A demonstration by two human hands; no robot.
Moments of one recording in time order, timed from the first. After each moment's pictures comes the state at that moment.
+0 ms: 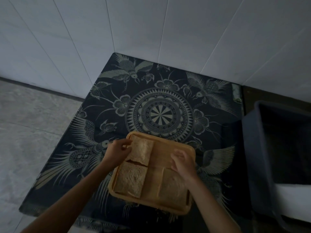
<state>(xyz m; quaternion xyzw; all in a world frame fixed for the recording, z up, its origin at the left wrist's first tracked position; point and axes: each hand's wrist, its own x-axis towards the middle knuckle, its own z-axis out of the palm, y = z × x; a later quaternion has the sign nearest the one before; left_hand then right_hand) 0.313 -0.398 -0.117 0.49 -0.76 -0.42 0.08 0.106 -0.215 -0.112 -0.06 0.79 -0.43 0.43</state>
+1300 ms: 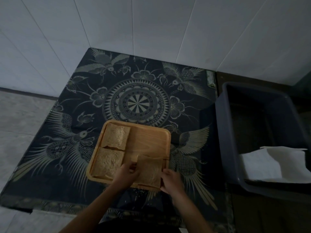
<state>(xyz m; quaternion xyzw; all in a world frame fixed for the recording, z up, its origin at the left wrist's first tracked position) 0.282 -0.225 -0.146 0.48 -0.71 -0.51 -0.06 0.136 -0.081 -0.133 0.06 0.77 -0.39 0.49</state>
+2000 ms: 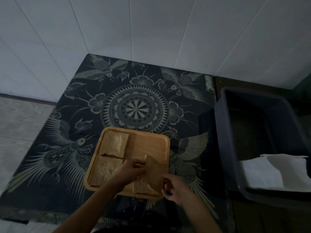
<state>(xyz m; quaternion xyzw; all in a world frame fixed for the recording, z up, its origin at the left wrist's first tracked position) 0.243 -0.246 -0.105 0.45 -0.58 -0.68 -0.06 0.103 -0.088 -0.120 0.27 0.64 -0.44 0.56</state>
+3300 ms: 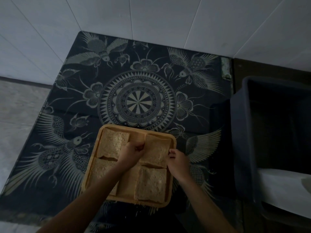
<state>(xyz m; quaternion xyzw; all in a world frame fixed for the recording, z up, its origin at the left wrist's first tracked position) 0.193 -0.312 -0.144 0.45 -0.77 -0.45 -0.01 0.053 -0.163 -0.141 -0.14 0.87 -0.28 0.39</state>
